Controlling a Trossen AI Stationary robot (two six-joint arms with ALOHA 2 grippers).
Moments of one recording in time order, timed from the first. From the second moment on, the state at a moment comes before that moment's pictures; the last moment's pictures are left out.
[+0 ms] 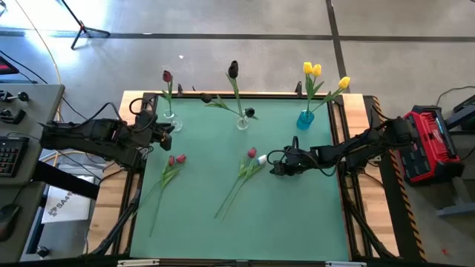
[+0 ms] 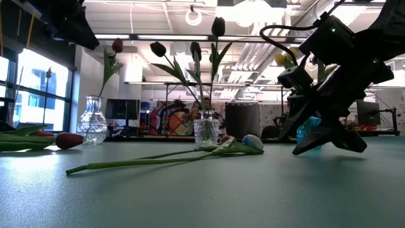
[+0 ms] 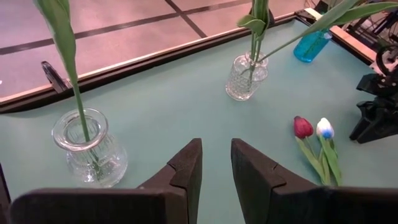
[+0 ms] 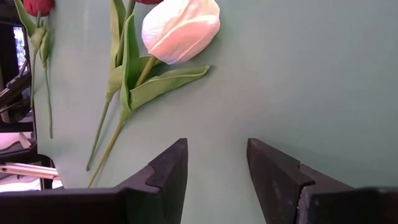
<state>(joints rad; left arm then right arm) -0.11 0.66 0.83 -0.96 -0.70 -0.83 0.06 1.43 0.36 0.30 -0.01 1.40</state>
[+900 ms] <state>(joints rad) 0.00 0.68 0.96 -0.97 -0.66 -0.66 0.06 1.43 0.37 0.38 0.02 1.41</state>
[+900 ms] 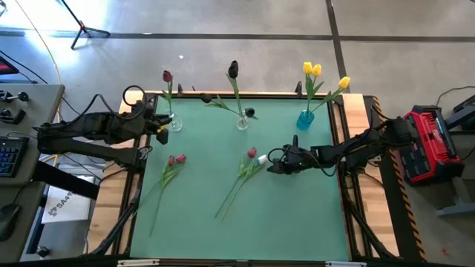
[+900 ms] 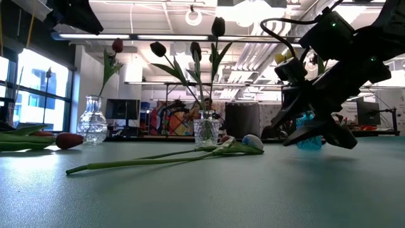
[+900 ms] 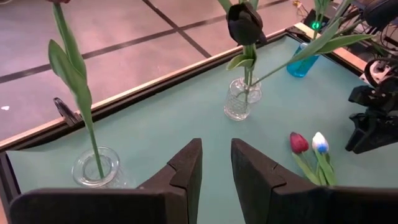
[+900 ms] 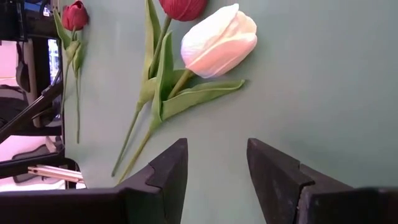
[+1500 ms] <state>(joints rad) 0.00 0.77 1.17 -0.97 -0.73 -0.51 0.04 1.43 0.37 0.47 0.02 1.38</state>
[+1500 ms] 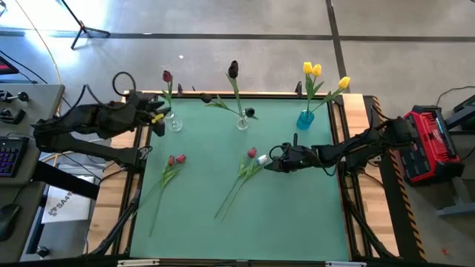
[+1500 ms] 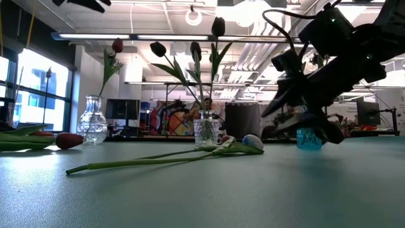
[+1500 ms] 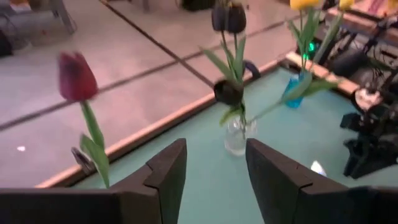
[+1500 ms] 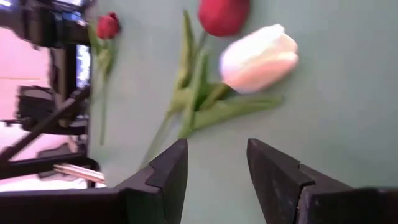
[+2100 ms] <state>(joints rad) -0.04 0.79 1.13 -1.15 -0.40 -0.72 0.03 1.43 0.37 0.79 0.03 1.33</state>
